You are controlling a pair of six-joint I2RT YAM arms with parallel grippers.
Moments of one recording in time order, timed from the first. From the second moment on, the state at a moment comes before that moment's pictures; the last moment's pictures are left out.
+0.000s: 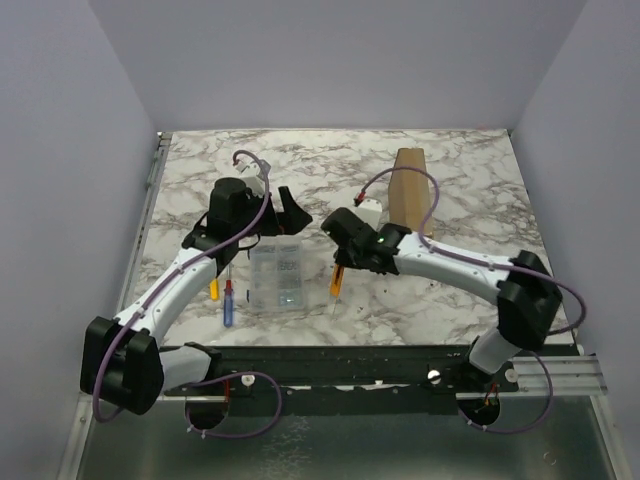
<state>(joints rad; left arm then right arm) -0.35 1.22 0.88 -0.11 0.34 -0.43 0.95 1.70 1.22 -0.61 0.44 1.03</state>
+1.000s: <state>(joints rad) -0.78 1.08 0.66 0.28 0.25 -0.72 0.95 1.26 1.24 -0.53 0.57 0.93</state>
